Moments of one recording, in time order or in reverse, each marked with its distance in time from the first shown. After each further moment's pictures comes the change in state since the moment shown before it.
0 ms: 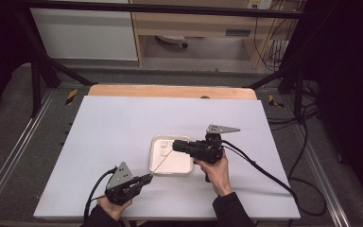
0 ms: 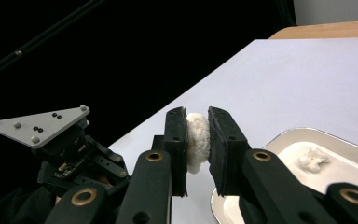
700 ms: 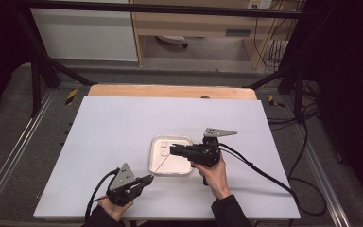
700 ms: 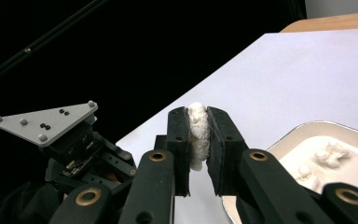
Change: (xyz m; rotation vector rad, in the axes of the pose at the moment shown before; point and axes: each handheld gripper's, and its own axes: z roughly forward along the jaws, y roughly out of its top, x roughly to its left) left arm -0.003 -0.001 0.003 0.027 0.013 0.017; right arm 0.003 -0.009 0.006 0.009 0.031 0.010
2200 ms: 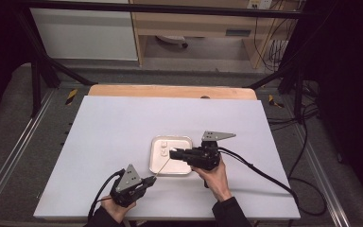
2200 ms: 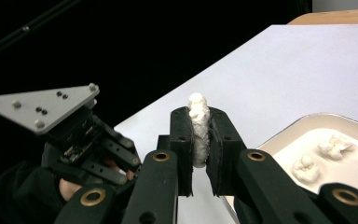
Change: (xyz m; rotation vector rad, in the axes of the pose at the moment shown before) left arm -0.006 0.004 0.006 0.041 0.017 0.045; right arm 0.004 -0.006 0.000 0.043 0.005 -0.059
